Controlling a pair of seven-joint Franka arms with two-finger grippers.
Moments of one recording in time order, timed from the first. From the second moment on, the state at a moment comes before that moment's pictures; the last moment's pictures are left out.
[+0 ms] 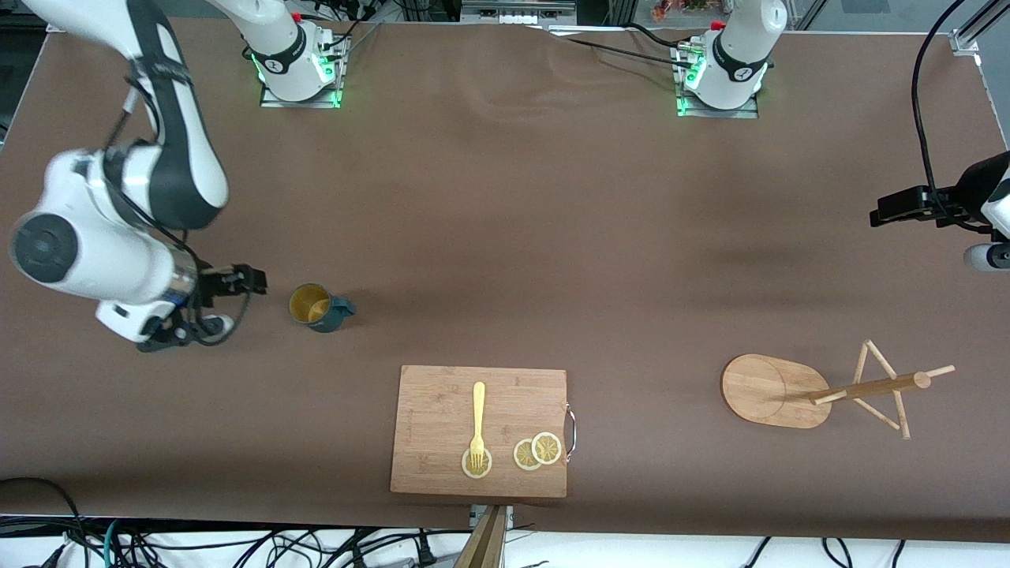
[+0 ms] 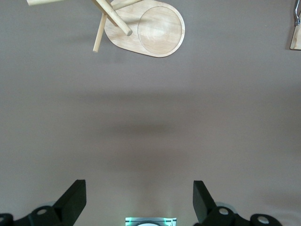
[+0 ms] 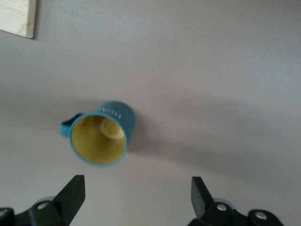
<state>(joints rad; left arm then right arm) 0.07 0.22 0.00 -1.36 -0.04 1.37 0.02 0.21 0.47 -0.10 -1.61 0.07 1.95 -0.19</state>
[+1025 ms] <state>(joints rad) 0.07 0.22 0.00 -1.36 -0.04 1.37 0.02 0.25 0.59 -0.10 -1.65 0.07 2.07 -0.18</state>
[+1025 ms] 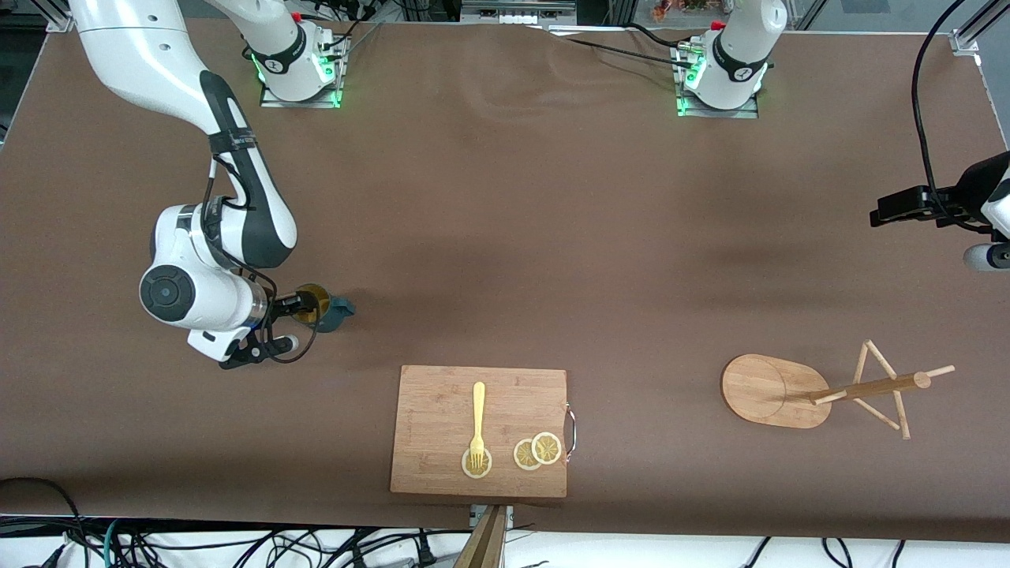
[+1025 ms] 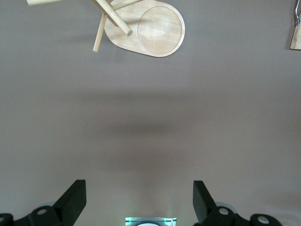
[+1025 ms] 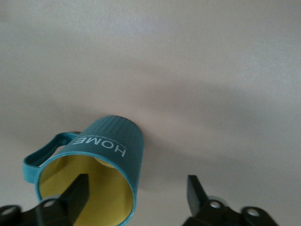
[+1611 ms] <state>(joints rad) 0.07 0.22 0.00 -1.36 -0.04 1.37 0.02 0.25 0.61 -0.10 -1.66 0.11 2.10 -0.18</state>
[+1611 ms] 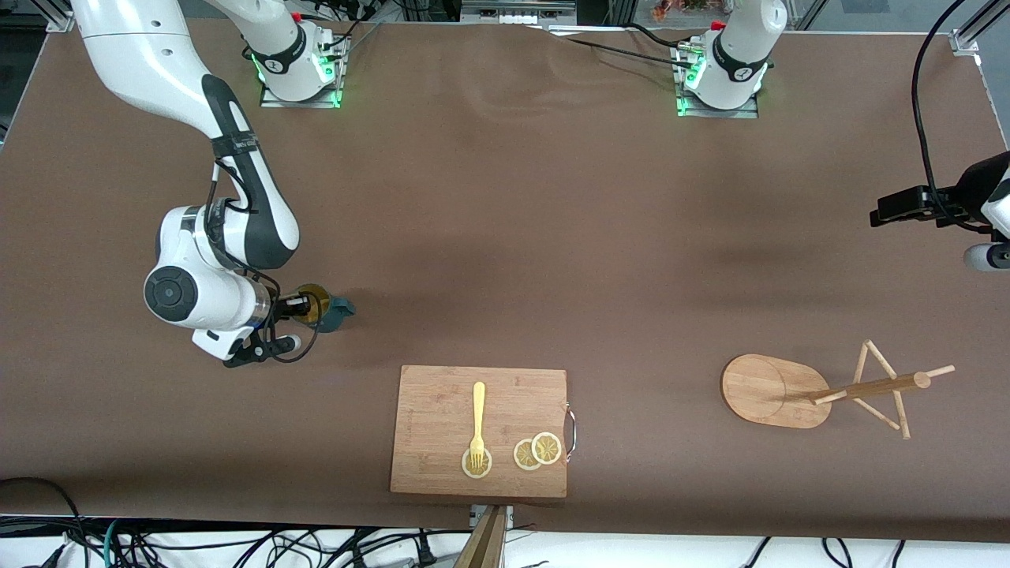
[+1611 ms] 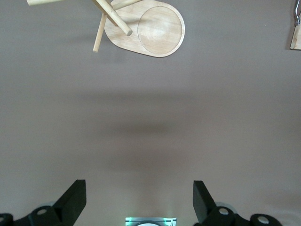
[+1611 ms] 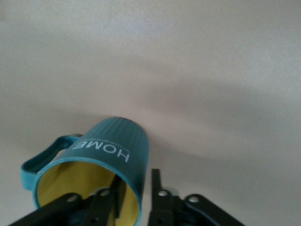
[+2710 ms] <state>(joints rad) 0.08 0.22 0.00 -1.36 -0.04 1.37 0.02 0.67 0.63 -0.07 -1.52 0.14 2.13 0.26</state>
